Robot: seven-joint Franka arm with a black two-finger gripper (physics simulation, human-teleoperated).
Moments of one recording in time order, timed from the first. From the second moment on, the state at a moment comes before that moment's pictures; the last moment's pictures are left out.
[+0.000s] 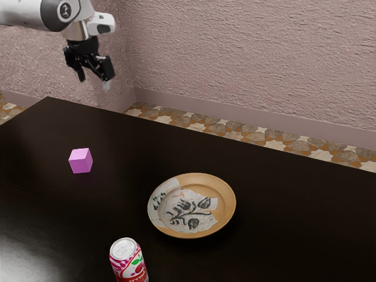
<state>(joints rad) -0.09 0.14 0.23 -1.46 0.08 1.69 0.17</state>
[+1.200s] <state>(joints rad) 0.20 0.61 0.30 -1.46 -0.22 1.90 0.12</state>
